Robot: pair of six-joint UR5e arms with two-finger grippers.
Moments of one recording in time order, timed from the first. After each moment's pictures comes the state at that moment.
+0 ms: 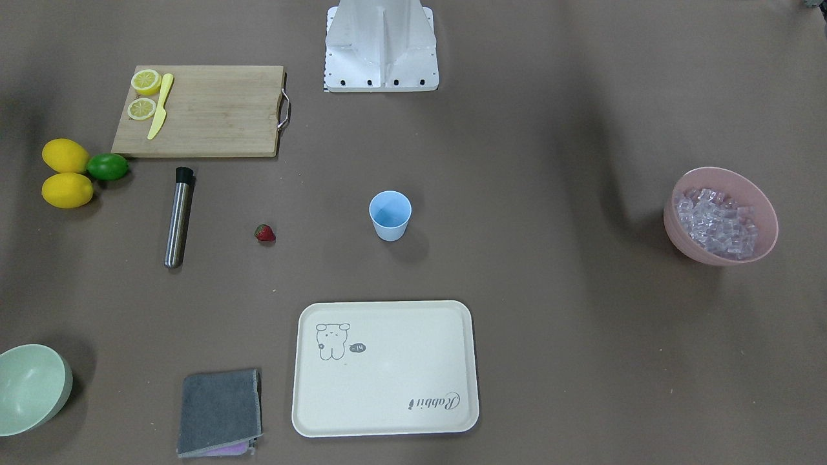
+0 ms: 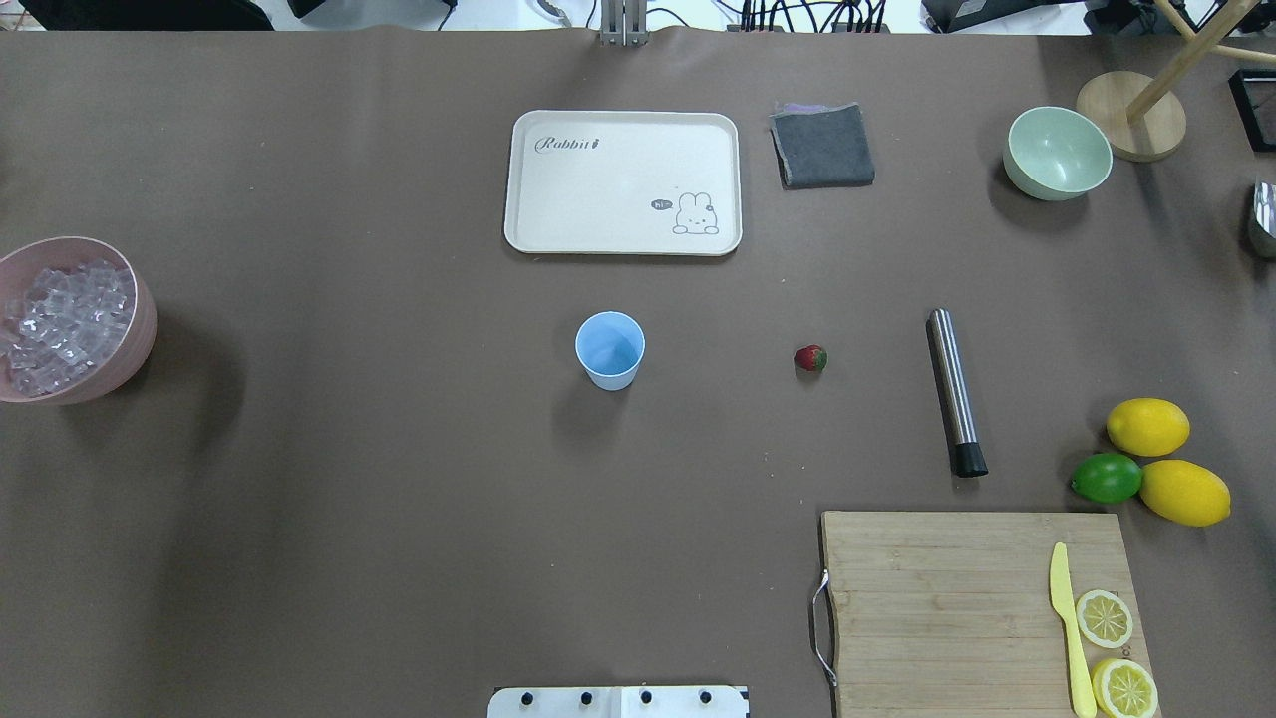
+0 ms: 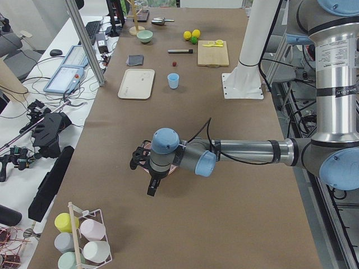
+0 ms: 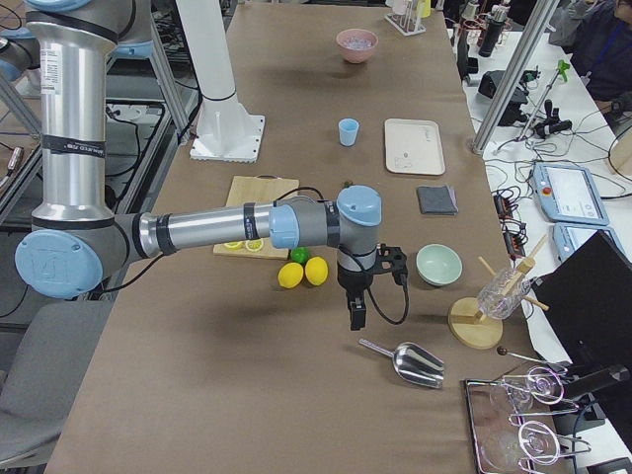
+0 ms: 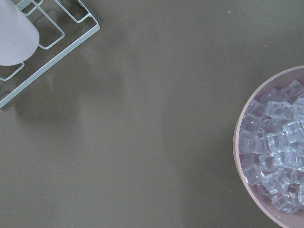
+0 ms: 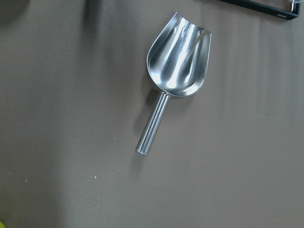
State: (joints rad) left arm -1.52 -1.45 -1.68 -1.94 -2.30 -0.03; right arm 1.48 -1.64 1.82 -1.62 2.09 0.04
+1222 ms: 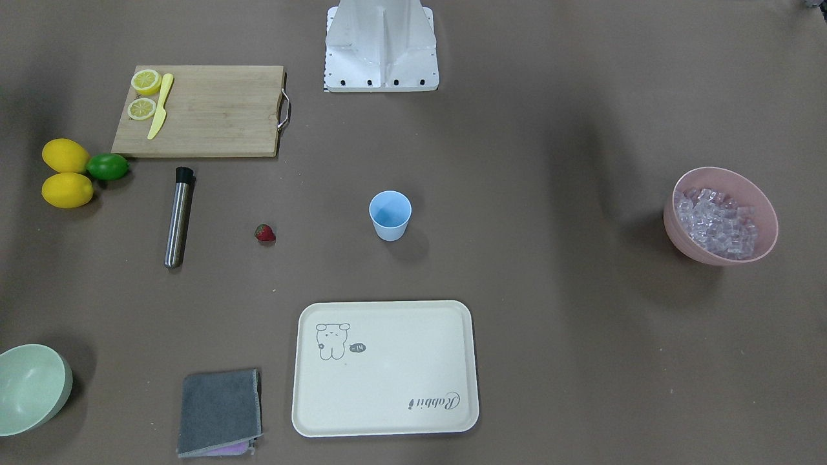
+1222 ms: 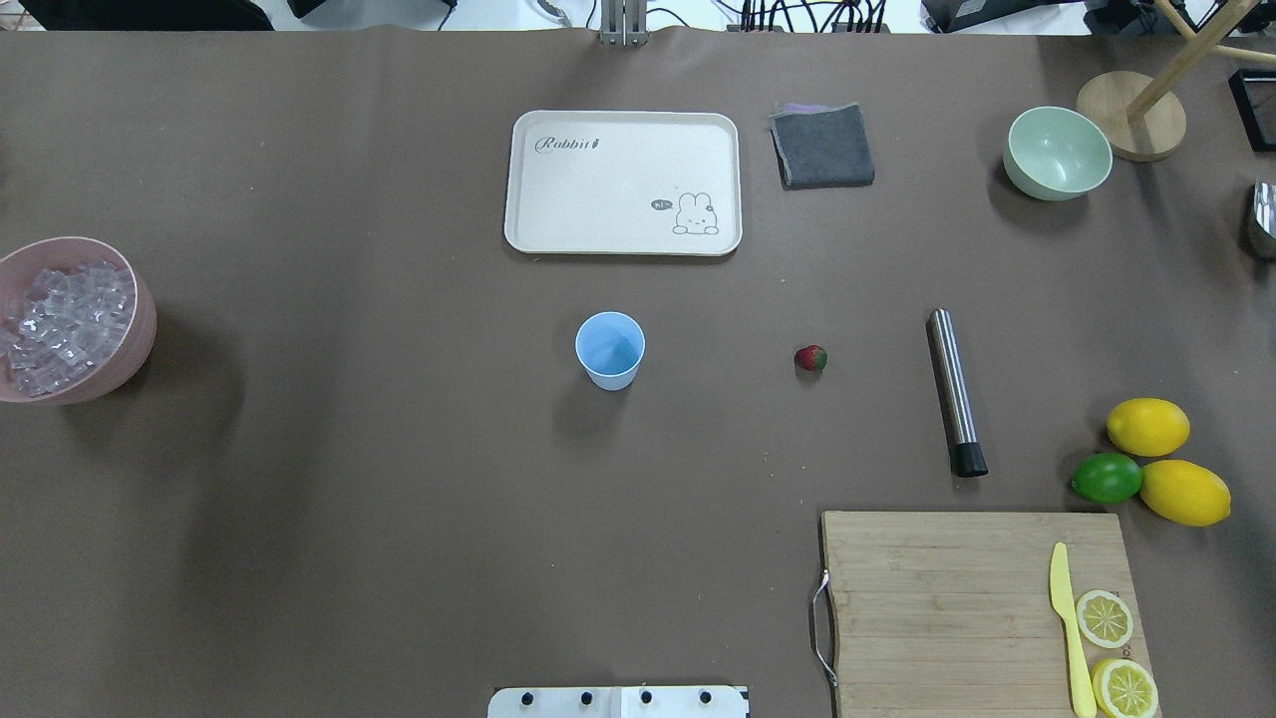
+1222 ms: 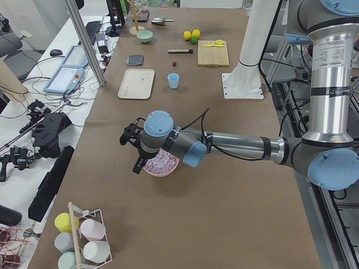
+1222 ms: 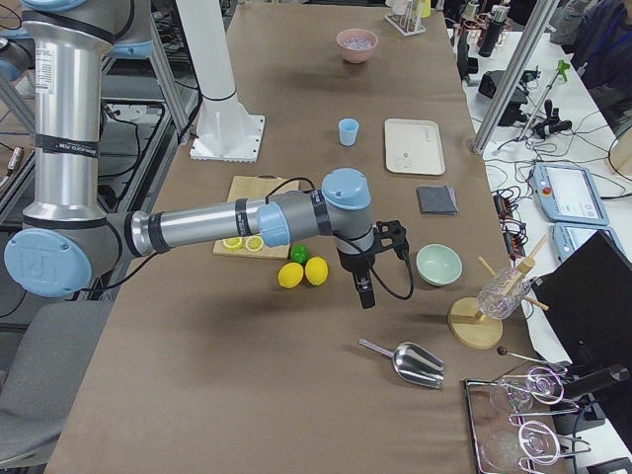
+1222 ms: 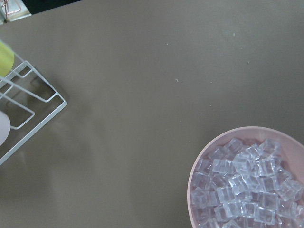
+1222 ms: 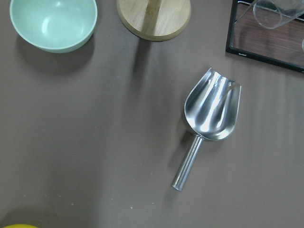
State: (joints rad) left arm -1.52 -1.52 -1.71 -2.04 -2.39 -0.09; right arm 1.50 -1.66 1.86 -1.45 2.21 0.06
